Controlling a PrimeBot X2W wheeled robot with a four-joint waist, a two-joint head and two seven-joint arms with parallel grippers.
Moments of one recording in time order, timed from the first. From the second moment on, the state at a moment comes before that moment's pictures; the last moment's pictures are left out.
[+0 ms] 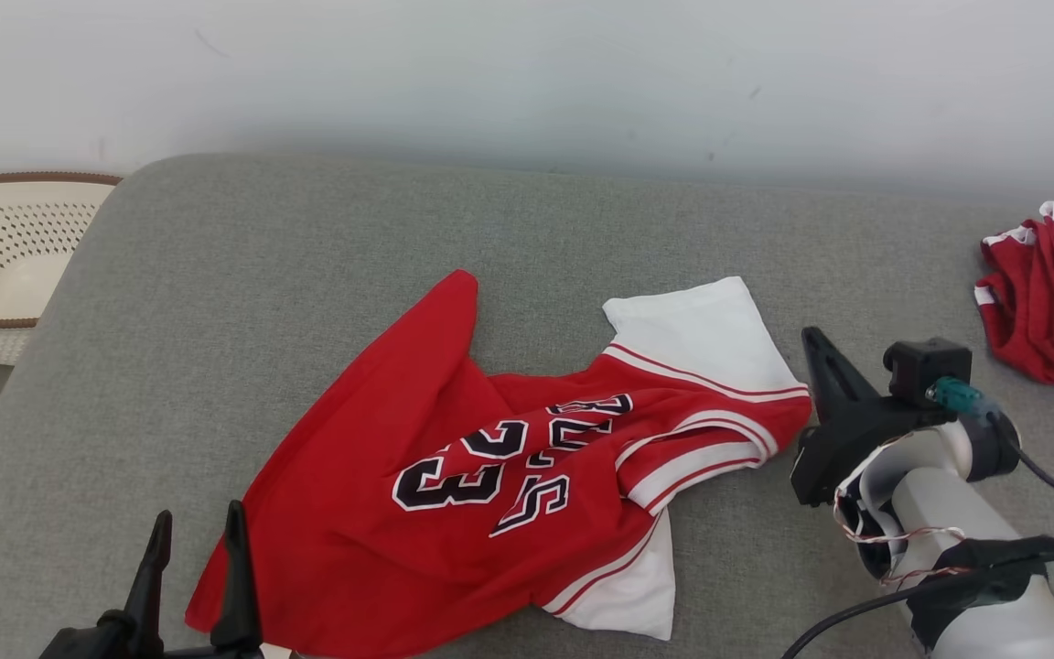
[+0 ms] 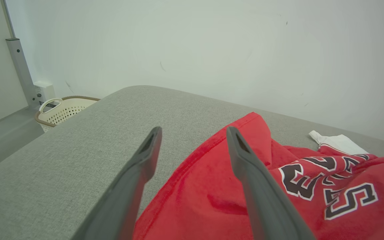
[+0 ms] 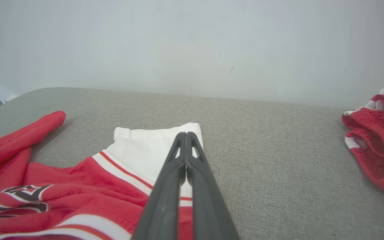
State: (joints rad) left arm -0.07 0.05 0.04 0.05 -0.21 0.00 -0.26; right arm -0.67 -0.24 0.43 0.85 0.36 0.13 -0.26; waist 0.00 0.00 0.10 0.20
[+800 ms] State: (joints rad) left arm -0.05 0.05 0.03 0.05 -0.22 0.01 -0.26; right arm -0.44 -0.31 0.63 0.56 0.71 0.13 -0.26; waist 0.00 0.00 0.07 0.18
